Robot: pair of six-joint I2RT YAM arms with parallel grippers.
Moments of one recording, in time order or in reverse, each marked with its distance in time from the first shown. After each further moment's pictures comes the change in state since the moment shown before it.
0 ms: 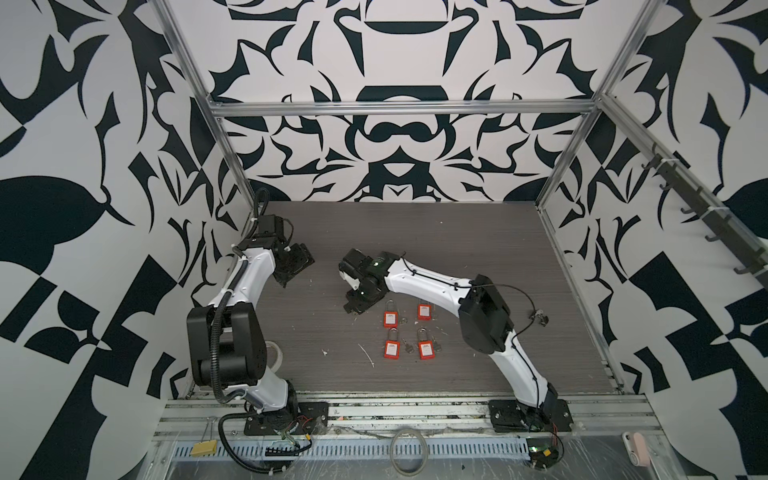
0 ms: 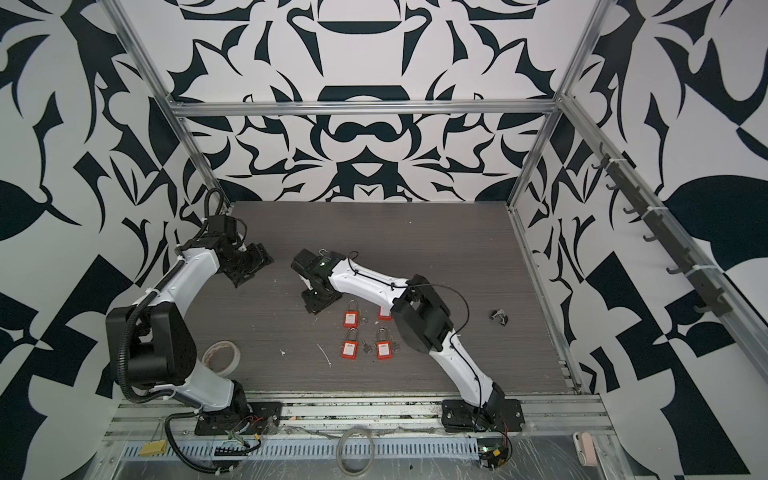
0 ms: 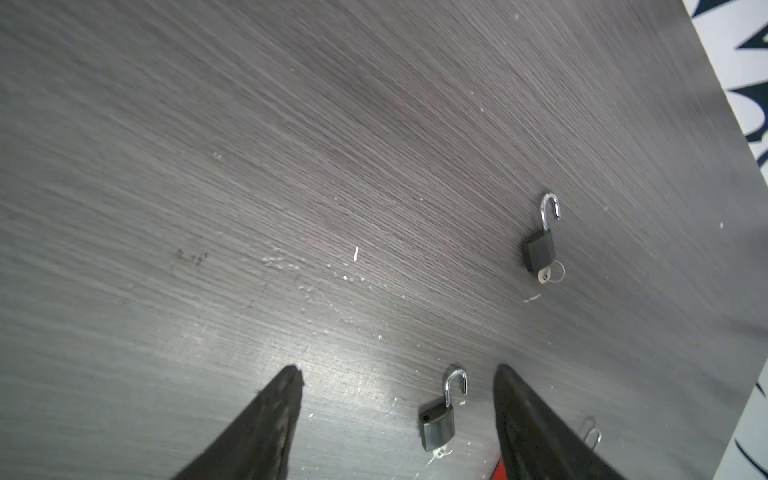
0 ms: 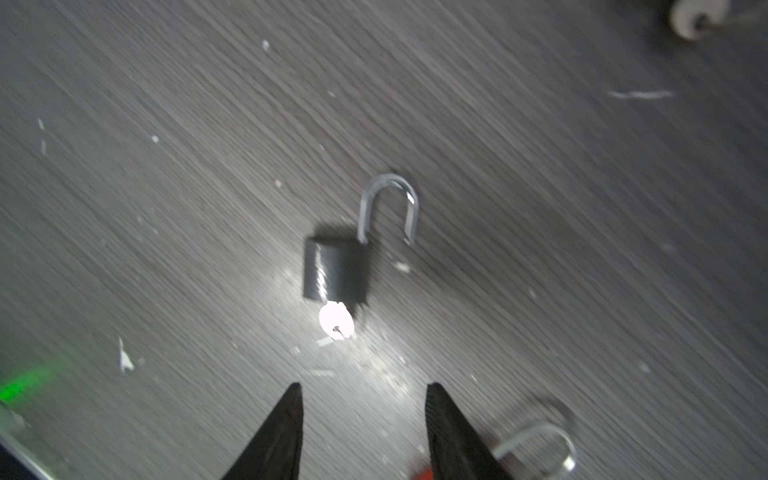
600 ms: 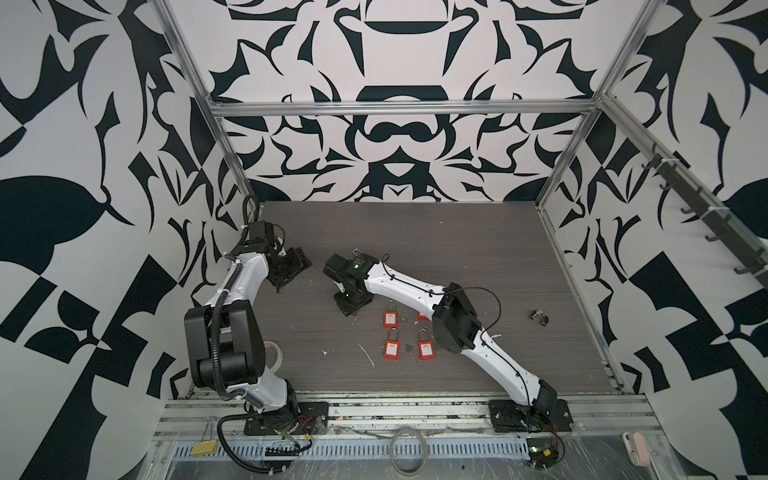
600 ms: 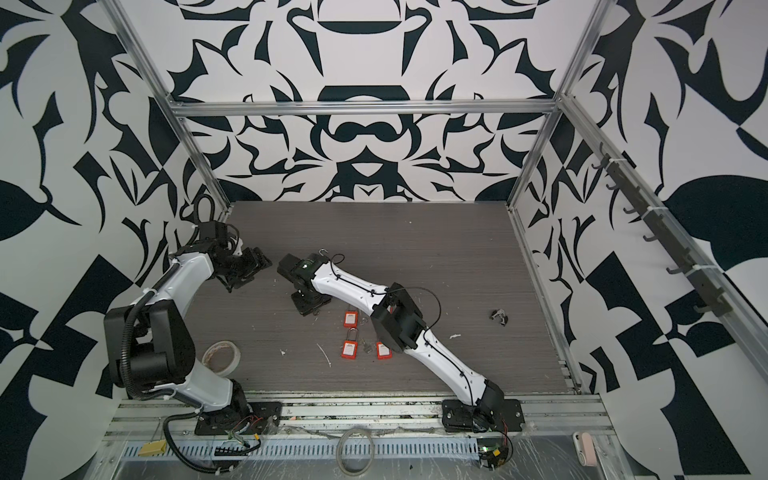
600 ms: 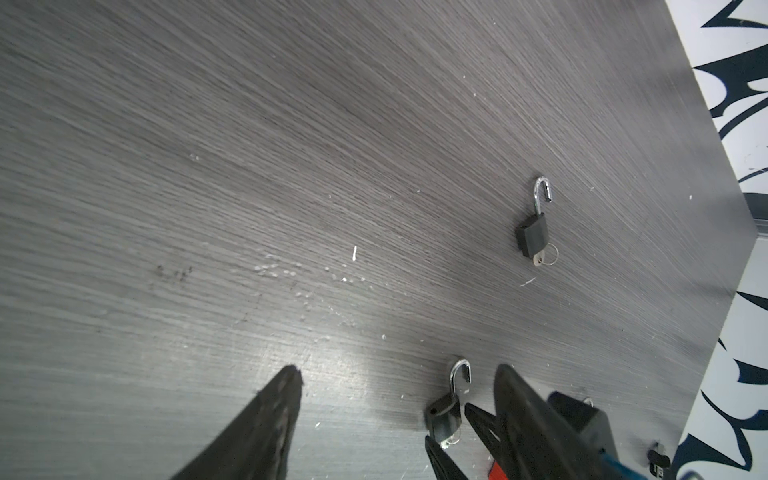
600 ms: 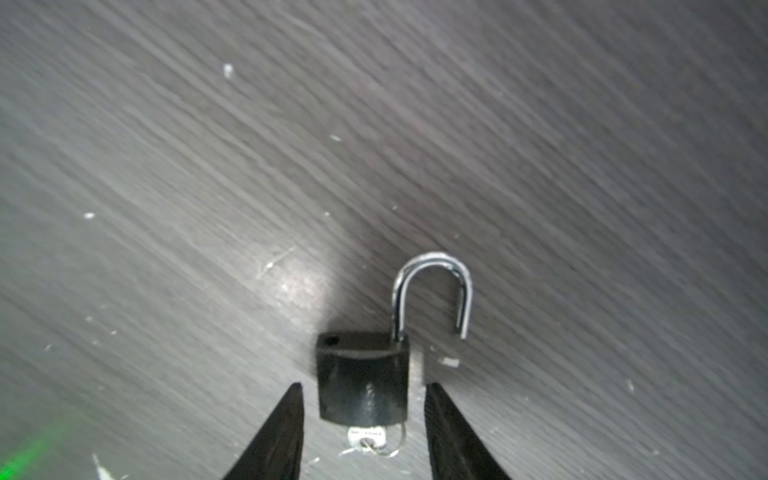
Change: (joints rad) left arm 0.066 0.002 -0.067 0.060 0.118 0.066; right arm 0.021 0.273 0.384 -0.201 0.038 0.087
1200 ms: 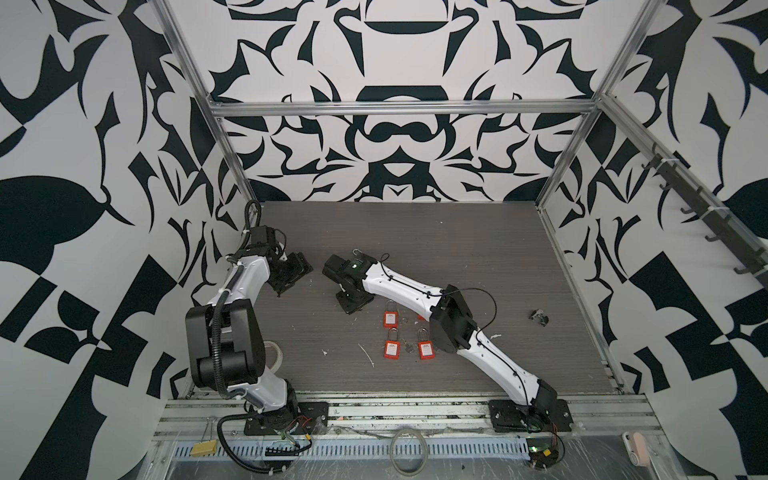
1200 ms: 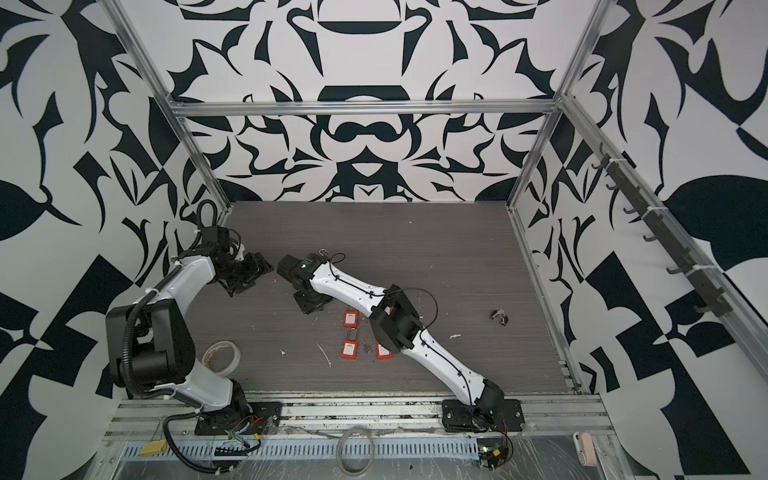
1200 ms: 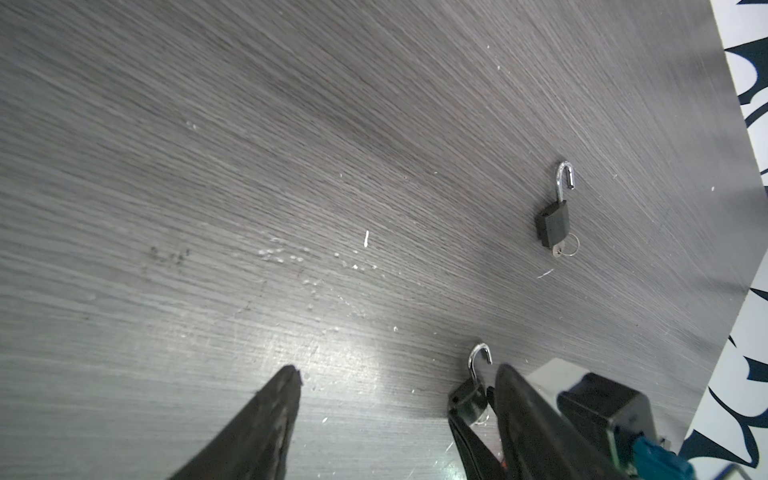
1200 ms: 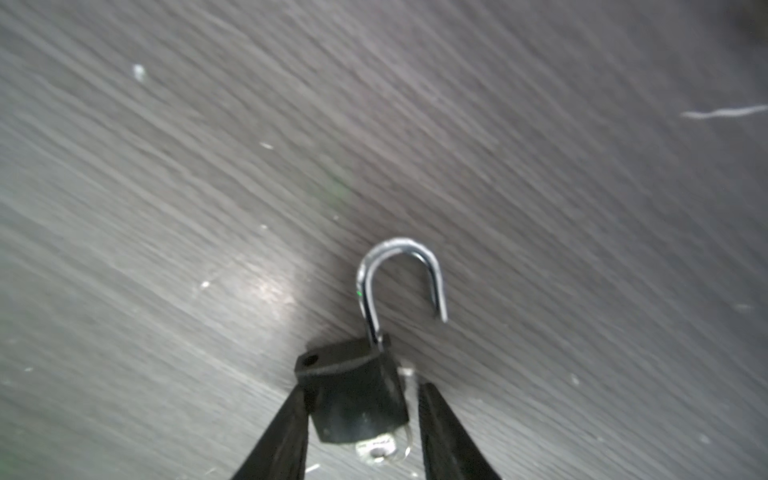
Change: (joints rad) left arm 0.000 0.000 -0.040 0.007 0.000 0.000; right arm 0.002 0.048 0.084 -0.077 0.107 -0.005
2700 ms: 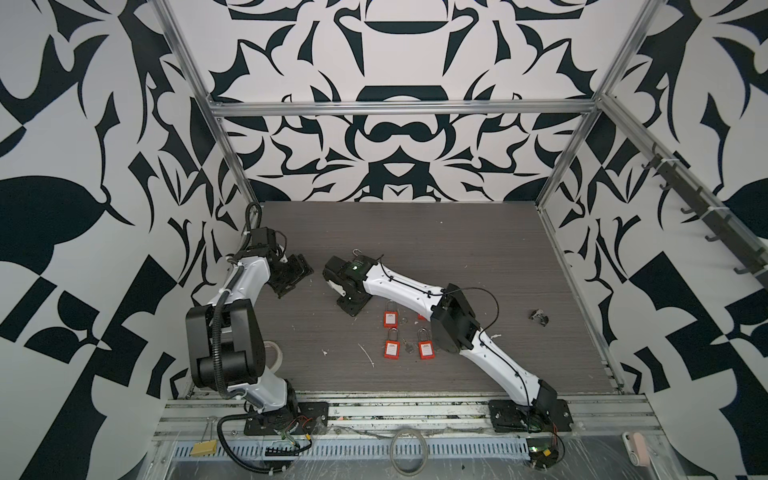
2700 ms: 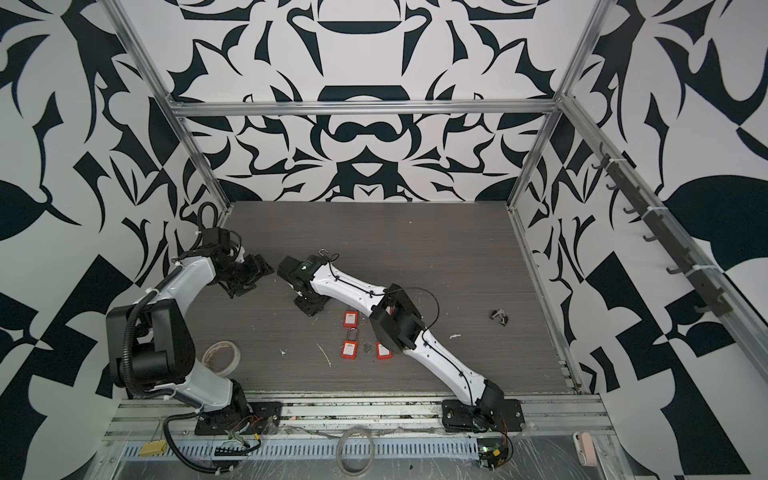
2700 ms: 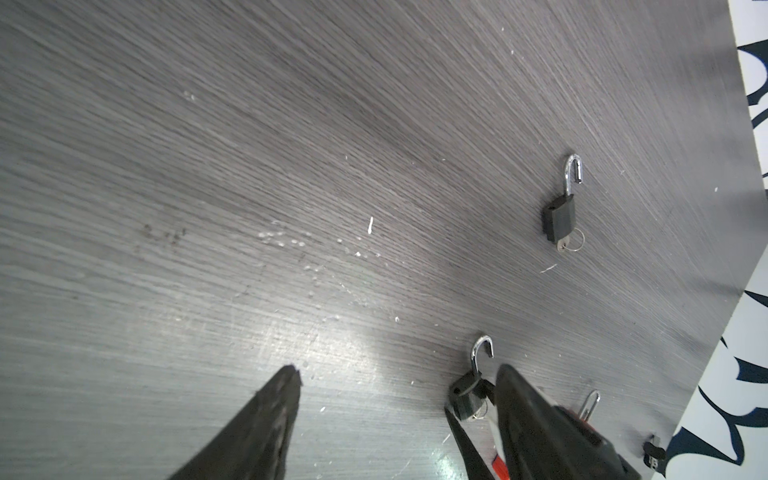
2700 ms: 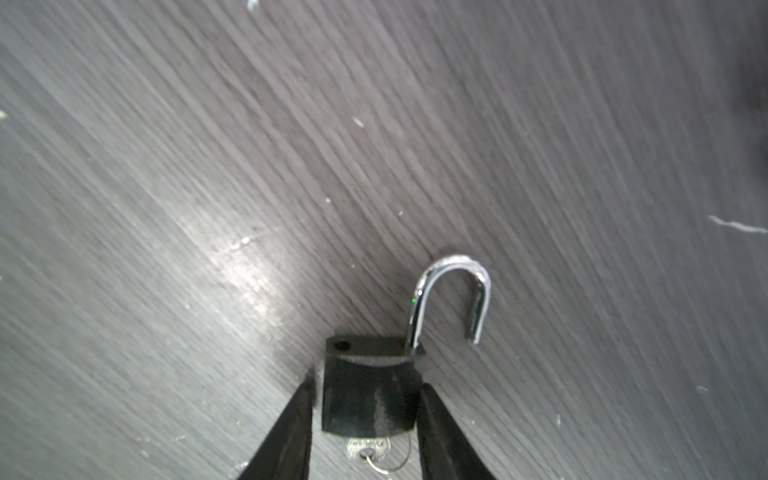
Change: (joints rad) left arm 0.000 0.000 -0.011 -0.015 0.009 -0.025; right arm 0.009 -0.039 -0.082 0.061 -0.027 -0.285
